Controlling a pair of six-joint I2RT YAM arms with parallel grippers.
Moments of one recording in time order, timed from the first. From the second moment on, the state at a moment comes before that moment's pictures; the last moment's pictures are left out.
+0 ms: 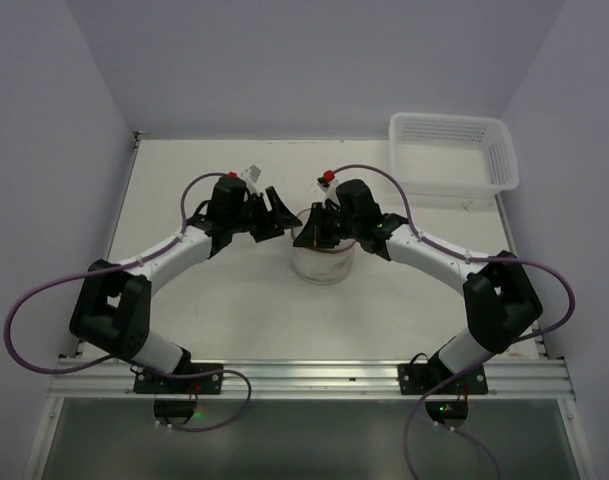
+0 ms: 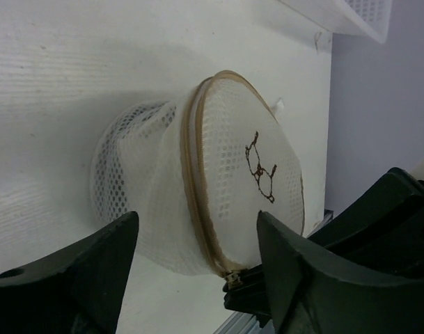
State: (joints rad) left arm -0.40 1.49 0.93 -0.05 0.40 -0.82; right arm 0.65 1.58 1.07 -0.10 -0.40 0.67
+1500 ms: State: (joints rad) left arm -0.33 1.59 1.06 -0.12 0.39 -0.72; right arm 0.61 1.62 1.08 -0.05 -0.46 0.67
